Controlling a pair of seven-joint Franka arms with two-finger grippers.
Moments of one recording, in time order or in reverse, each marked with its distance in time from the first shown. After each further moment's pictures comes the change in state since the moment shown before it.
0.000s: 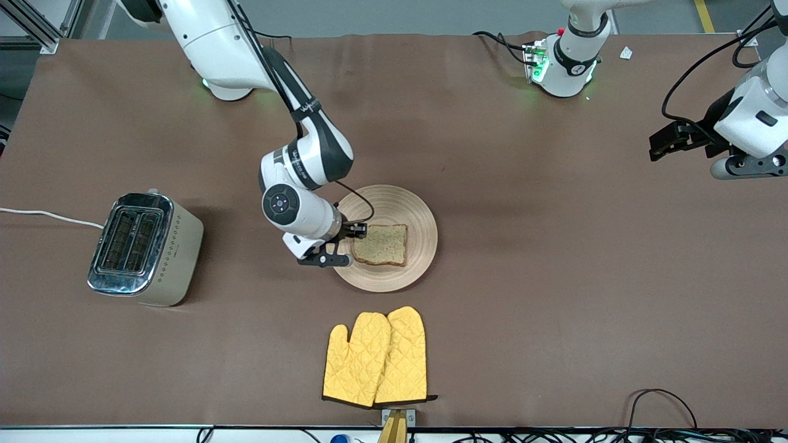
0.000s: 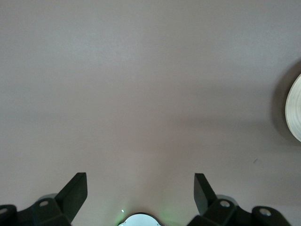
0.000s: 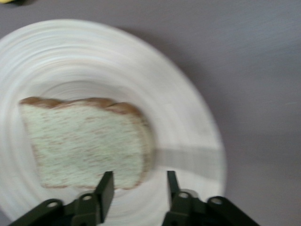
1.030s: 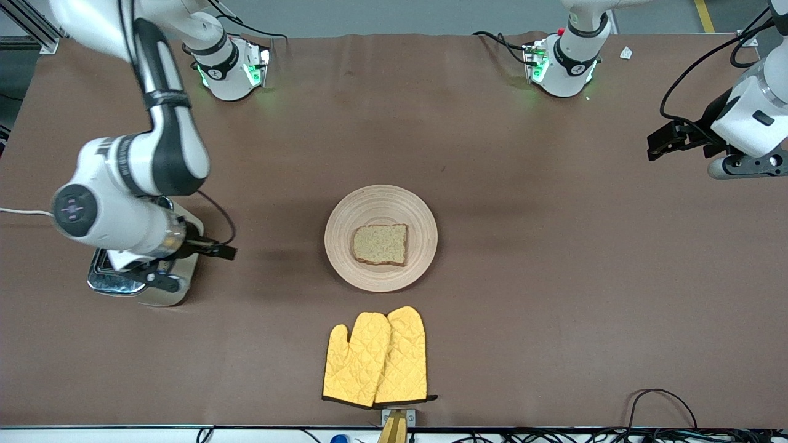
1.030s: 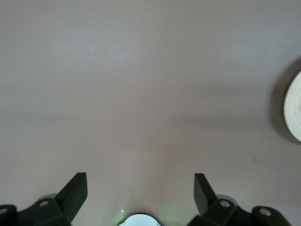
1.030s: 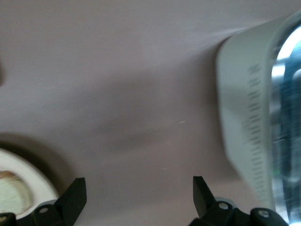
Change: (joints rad) left arm -0.004 0.002 -0.004 0.001 -0.003 0.000 0.000; right arm -0.215 -0.211 -0.257 -0.017 -0.117 -0.285 -0.105
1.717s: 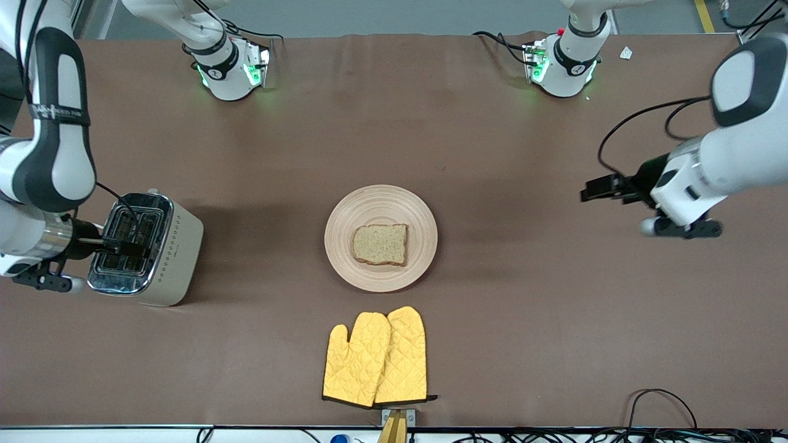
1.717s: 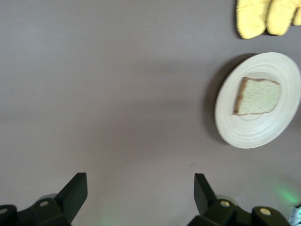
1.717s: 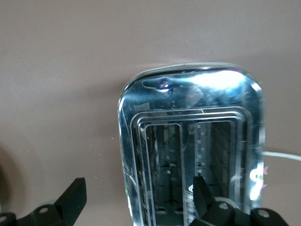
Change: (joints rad) left arm -0.008 0.209 -0.050 -0.054 -0.295 0.236 0.025; right arm -0.221 -0.053 -0.006 0.019 -0.035 -0.041 -0.360
